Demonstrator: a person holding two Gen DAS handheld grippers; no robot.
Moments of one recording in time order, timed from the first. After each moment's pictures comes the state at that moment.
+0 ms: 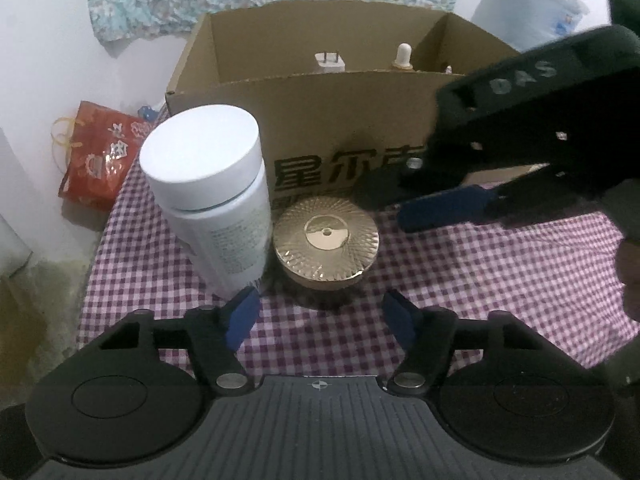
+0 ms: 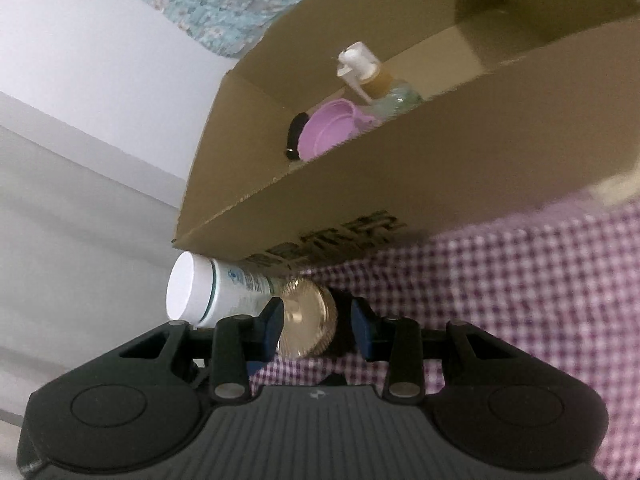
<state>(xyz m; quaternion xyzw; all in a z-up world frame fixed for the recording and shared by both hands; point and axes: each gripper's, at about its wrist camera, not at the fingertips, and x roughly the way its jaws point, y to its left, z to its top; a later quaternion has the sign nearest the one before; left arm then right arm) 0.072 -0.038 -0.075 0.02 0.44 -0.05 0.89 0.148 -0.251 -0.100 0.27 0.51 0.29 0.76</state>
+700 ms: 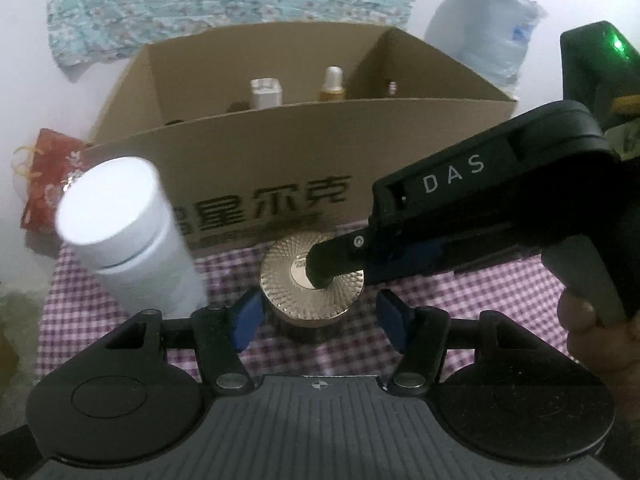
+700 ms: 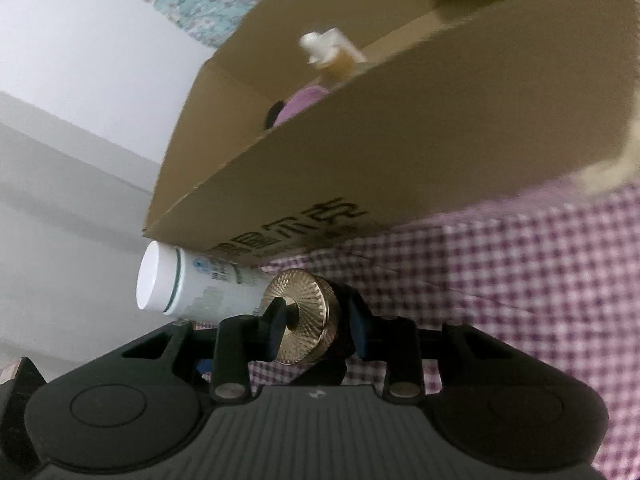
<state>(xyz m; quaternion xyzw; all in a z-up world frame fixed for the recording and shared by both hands) 0.077 -0.069 -0.067 0.02 0.42 -0.12 0.90 0.146 -0.274 -0.118 0.27 0.52 0.28 0.76</state>
